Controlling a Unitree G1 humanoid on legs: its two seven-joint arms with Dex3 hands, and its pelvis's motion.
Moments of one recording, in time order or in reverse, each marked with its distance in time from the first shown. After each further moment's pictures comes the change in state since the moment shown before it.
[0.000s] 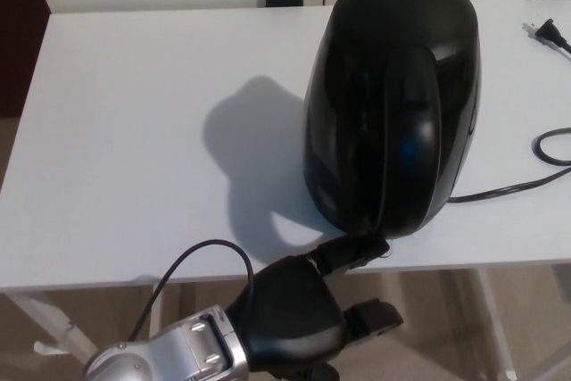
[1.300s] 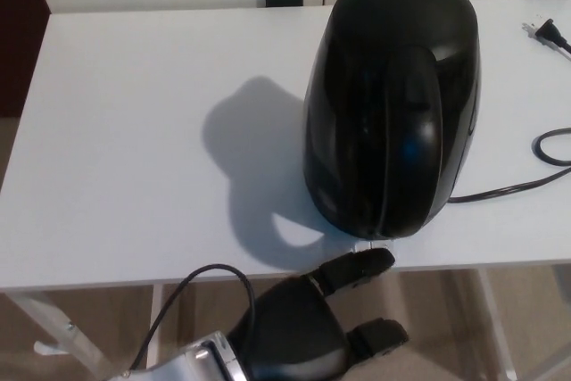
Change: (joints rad) left_arm 0.076 0.017 -0.055 -0.064 0.026 0.057 0.068; right_arm -0.004 -0.011 0.028 -0.019 -0.029 0.002 -0.005
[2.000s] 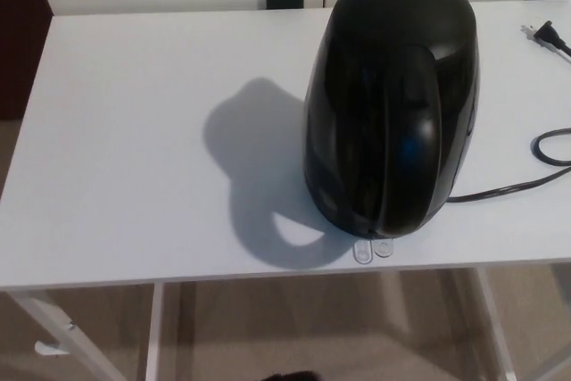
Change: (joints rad) left_arm 0.315 0.183 0.058 0.034 -0.095 -0.073 0.017; right_arm -0.002 0.005 -0.012 0.042 0.006 0.003 0.019
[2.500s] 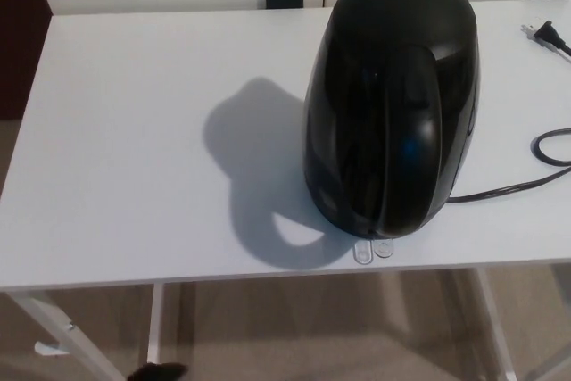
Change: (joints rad) left_arm -0.057 -0.148 0.301 0.532 -0.233 -0.018 -0.055; right_arm 0.000 0.017 -0.001 0.000 -0.001 0.002 -0.010
